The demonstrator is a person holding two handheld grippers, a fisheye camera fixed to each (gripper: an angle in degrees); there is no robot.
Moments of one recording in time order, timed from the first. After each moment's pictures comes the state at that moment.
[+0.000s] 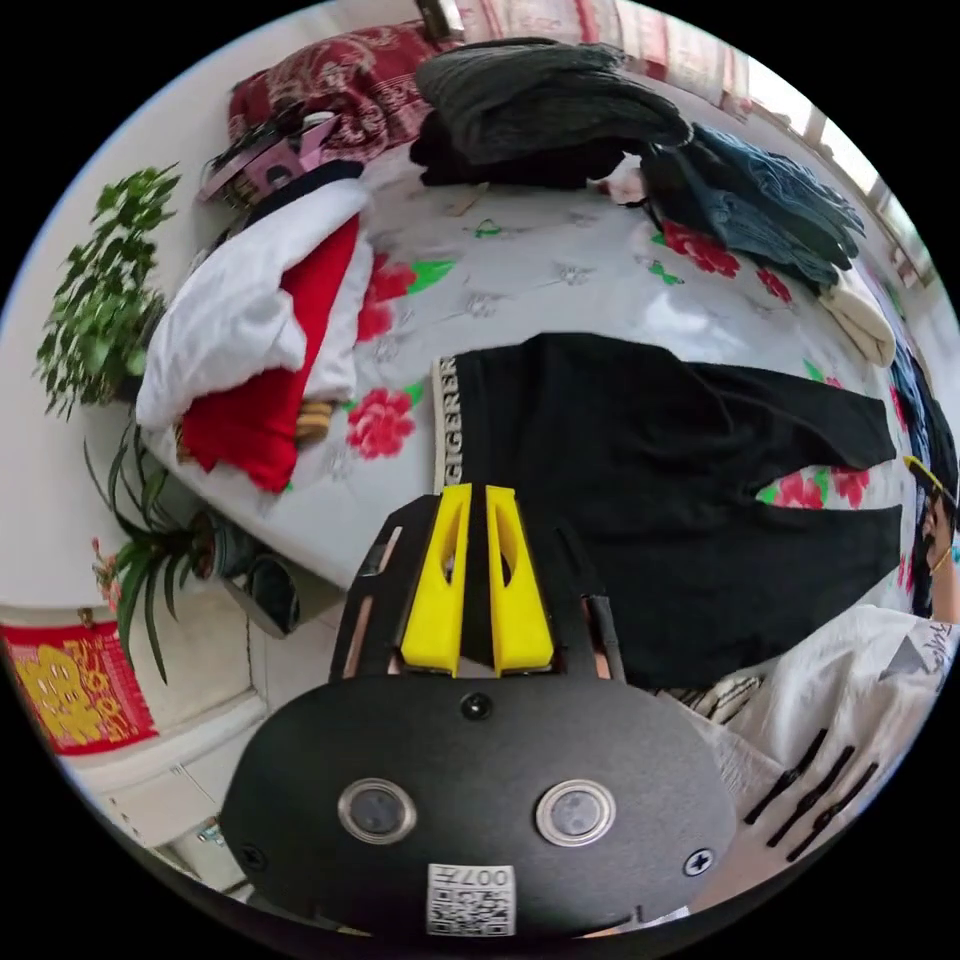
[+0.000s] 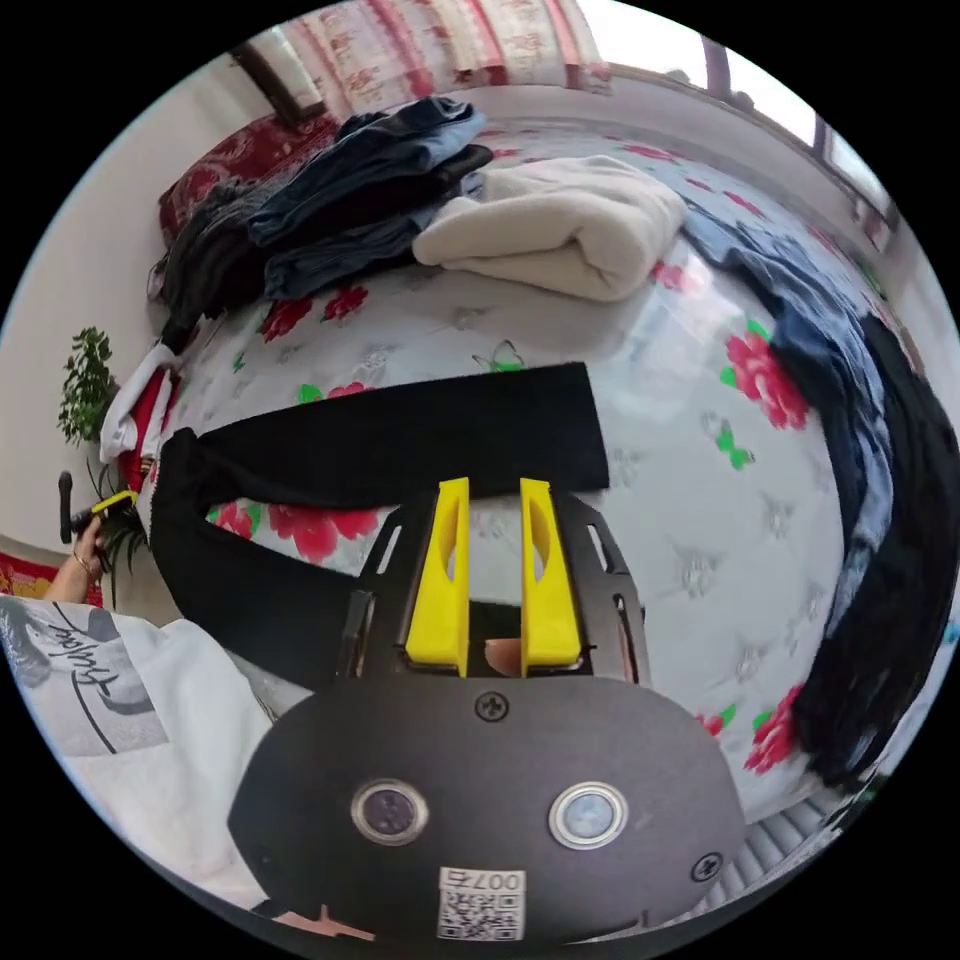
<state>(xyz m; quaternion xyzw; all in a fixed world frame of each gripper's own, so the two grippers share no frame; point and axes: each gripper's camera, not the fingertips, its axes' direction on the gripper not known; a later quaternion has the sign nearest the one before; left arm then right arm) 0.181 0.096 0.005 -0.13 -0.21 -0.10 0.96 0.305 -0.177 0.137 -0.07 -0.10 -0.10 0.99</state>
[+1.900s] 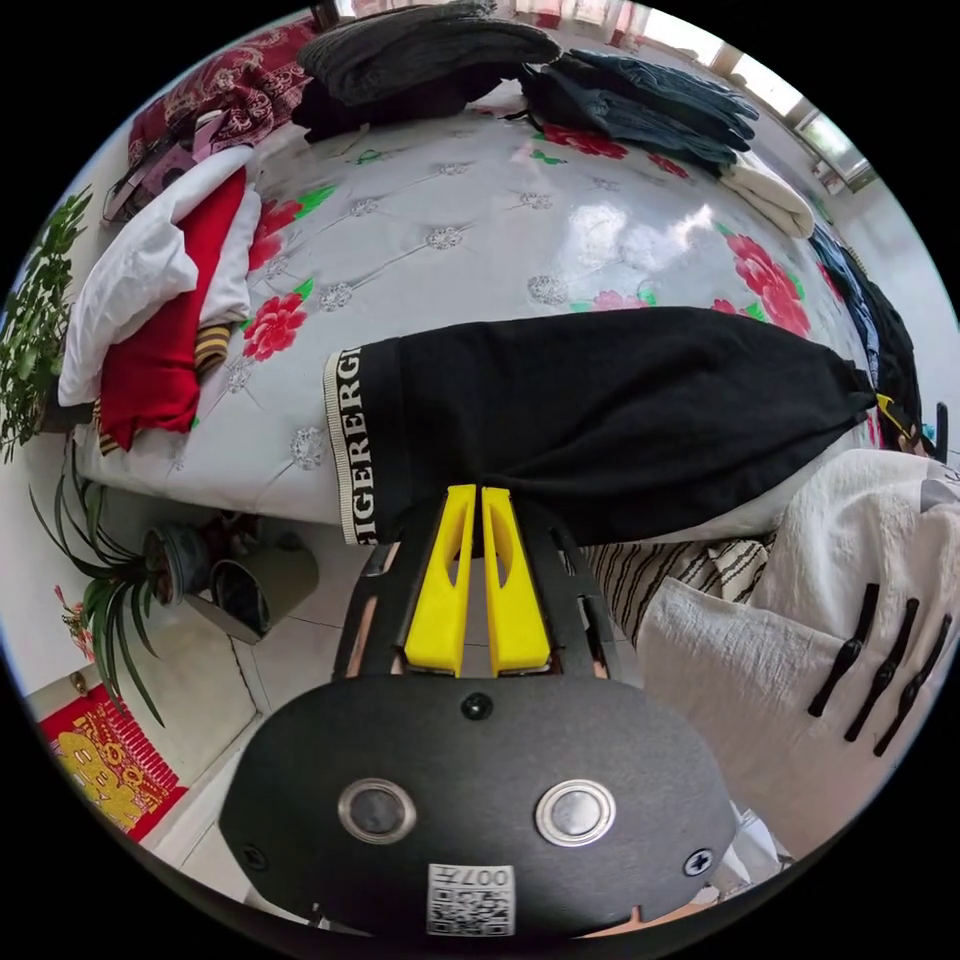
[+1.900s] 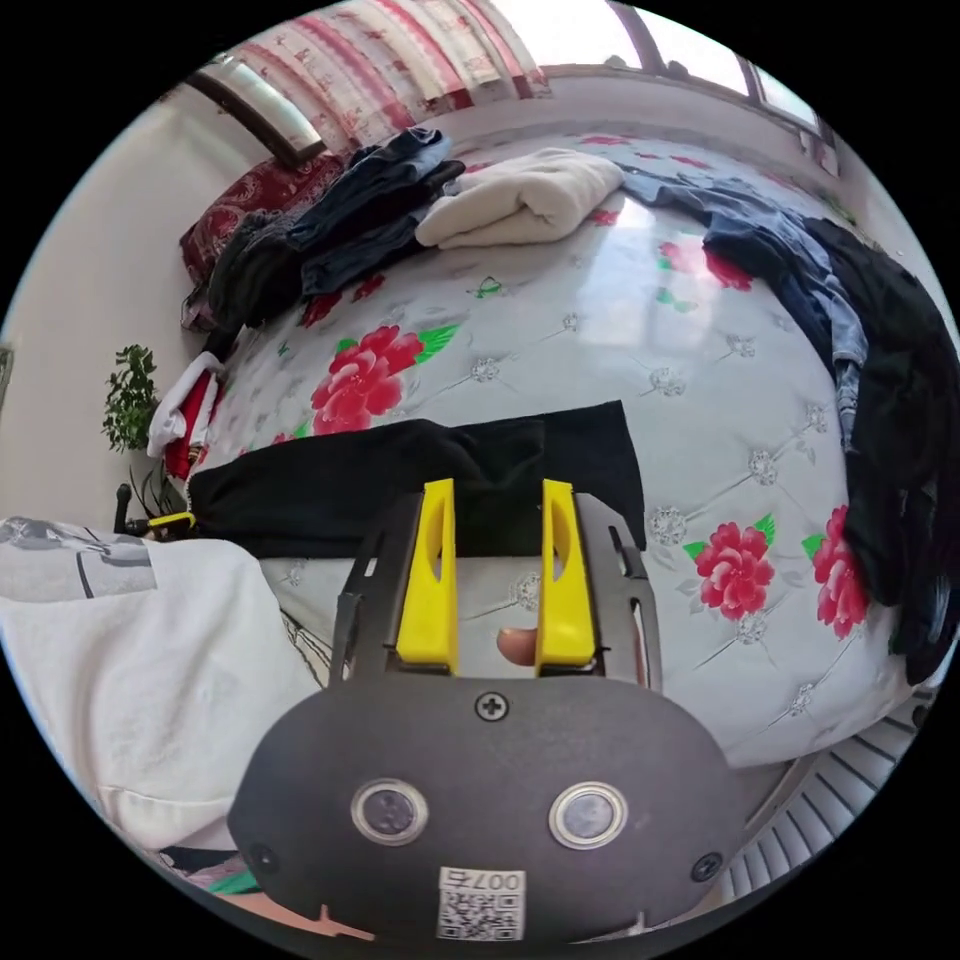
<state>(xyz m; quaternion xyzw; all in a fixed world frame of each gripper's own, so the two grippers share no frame) 0.143 0.222 -0.011 -0.19 -0.11 -0.02 0.98 0.381 -0.008 -0.007 -0.04 -0.16 -0.04 0.99</state>
